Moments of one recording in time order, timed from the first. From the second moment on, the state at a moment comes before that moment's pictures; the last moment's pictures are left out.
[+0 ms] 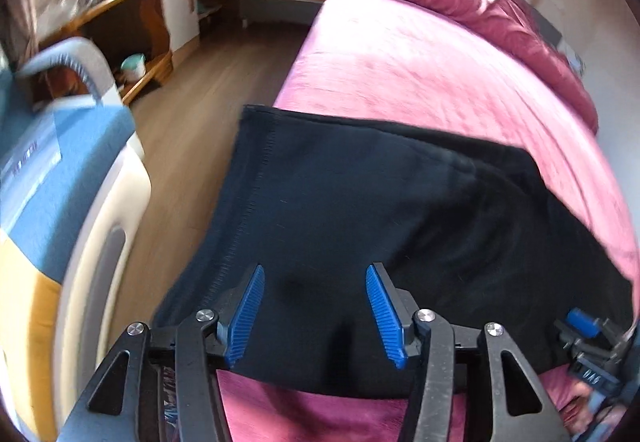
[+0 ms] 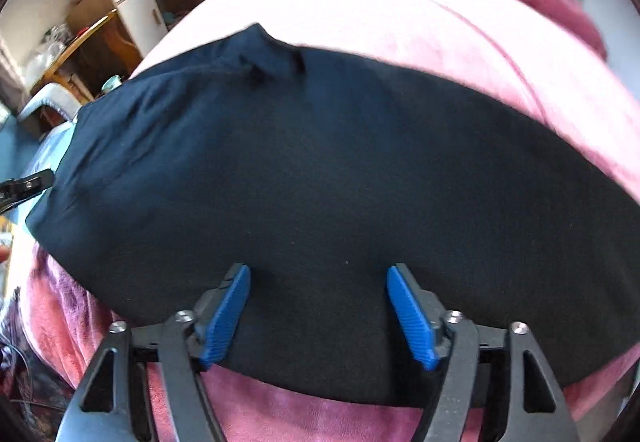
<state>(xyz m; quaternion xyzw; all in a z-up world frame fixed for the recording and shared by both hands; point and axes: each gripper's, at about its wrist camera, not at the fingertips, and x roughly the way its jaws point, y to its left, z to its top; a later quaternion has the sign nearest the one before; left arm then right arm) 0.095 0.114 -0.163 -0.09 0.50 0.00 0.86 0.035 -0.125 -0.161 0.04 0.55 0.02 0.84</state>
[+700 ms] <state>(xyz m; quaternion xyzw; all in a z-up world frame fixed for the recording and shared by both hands) 0.099 0.156 -0.173 -0.10 0.53 -0.01 0.84 0.049 -0.121 -0.173 0.06 0.55 0.05 0.83</state>
